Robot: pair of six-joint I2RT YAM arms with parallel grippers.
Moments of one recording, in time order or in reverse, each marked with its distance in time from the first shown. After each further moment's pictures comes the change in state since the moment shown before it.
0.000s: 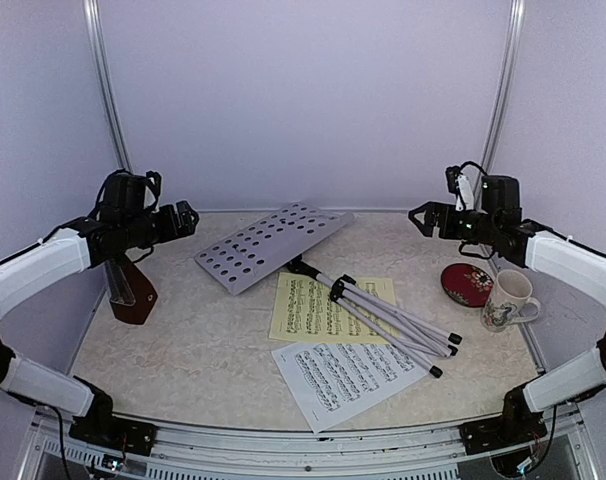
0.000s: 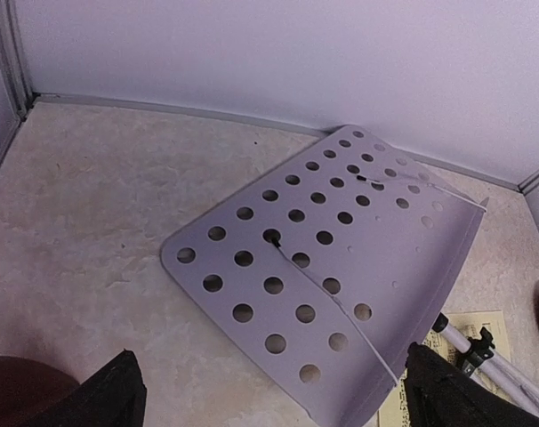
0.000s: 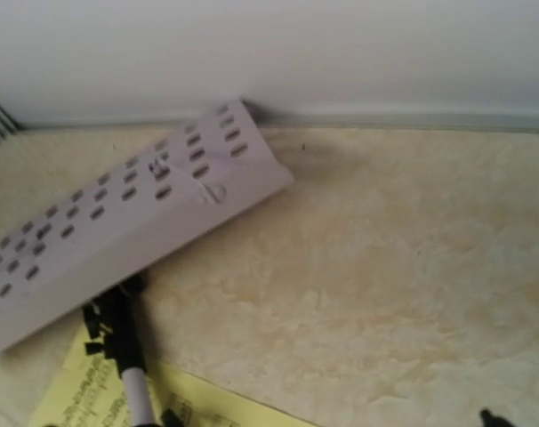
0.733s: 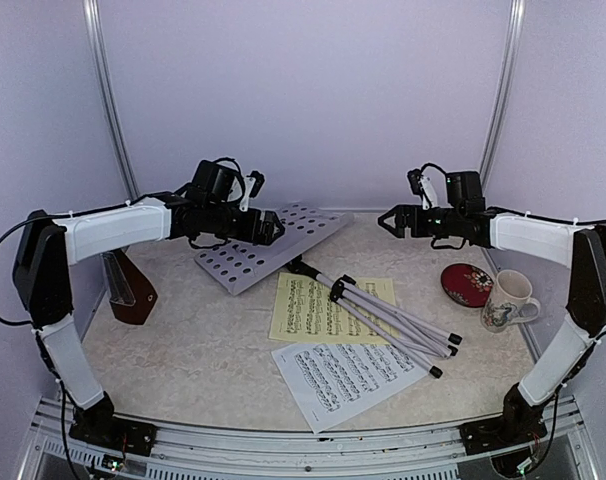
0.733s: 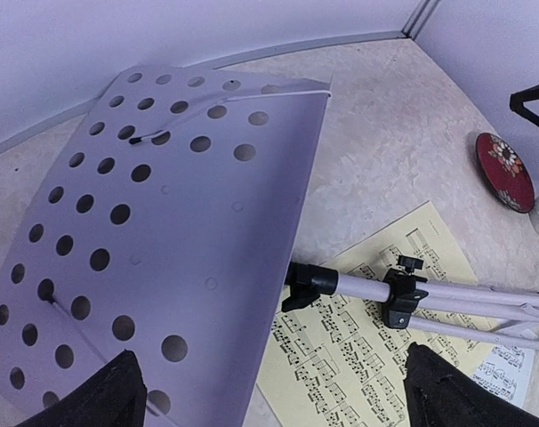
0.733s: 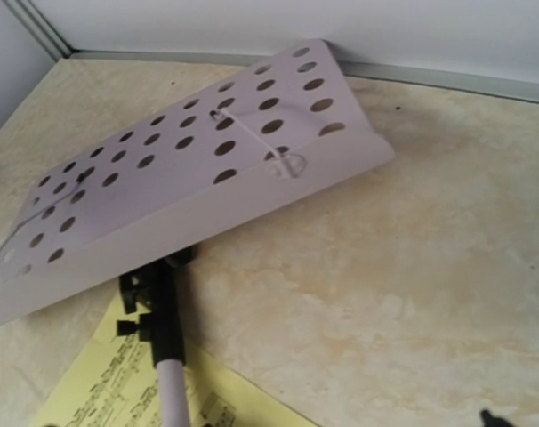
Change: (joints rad) left arm -0.243 0.478 0.403 -0.033 0.200 0.214; right arm 0.053 0.298 0.188 0.008 -0.137 -0.064
